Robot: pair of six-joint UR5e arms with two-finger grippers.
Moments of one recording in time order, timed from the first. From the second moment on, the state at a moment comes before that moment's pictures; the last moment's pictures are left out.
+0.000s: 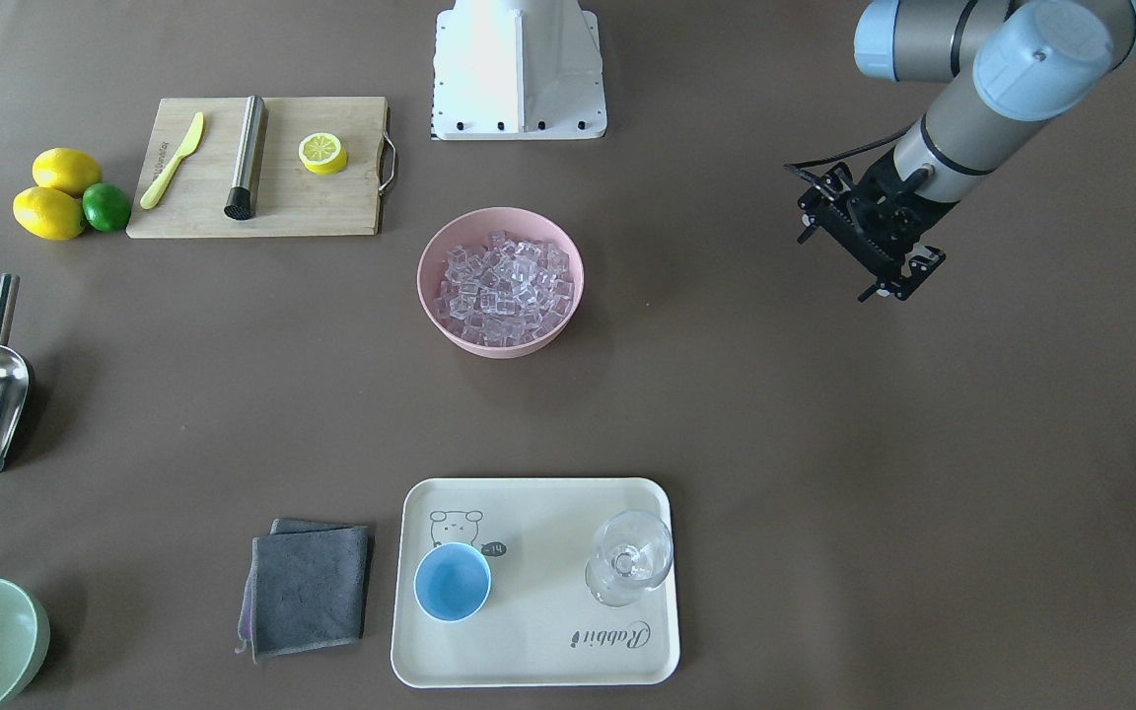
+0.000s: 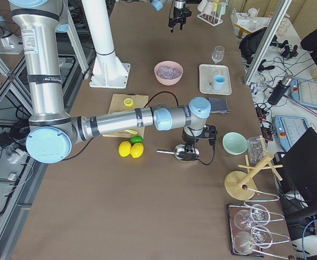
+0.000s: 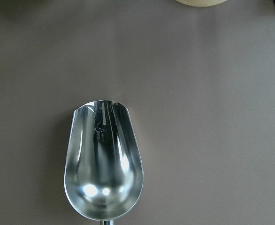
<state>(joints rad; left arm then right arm) -0.88 -1.86 -1.93 -1.60 -2.24 -0.03 1.33 -1.50 1.70 -1.59 2.31 0.34</state>
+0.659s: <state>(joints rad) -0.70 -1.92 -1.74 -2.14 -2.18 -0.02 1.20 -1.60 1.61 -1.16 2.33 0.57</state>
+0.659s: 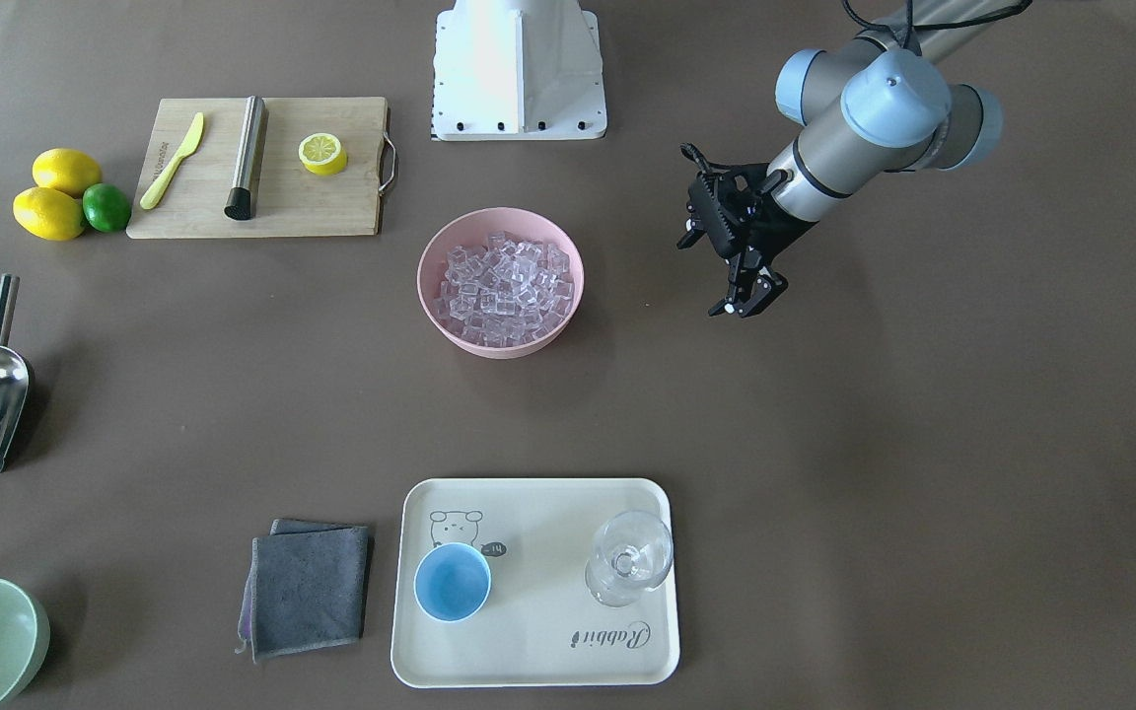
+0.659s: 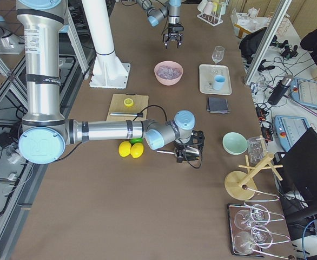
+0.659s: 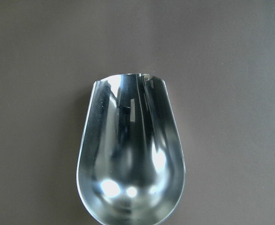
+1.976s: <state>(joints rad) -0.60 -2.07 -1.41 -2.58 -2.17 0.11 1.04 -1.63 1.62 -1.24 2.35 0.58</state>
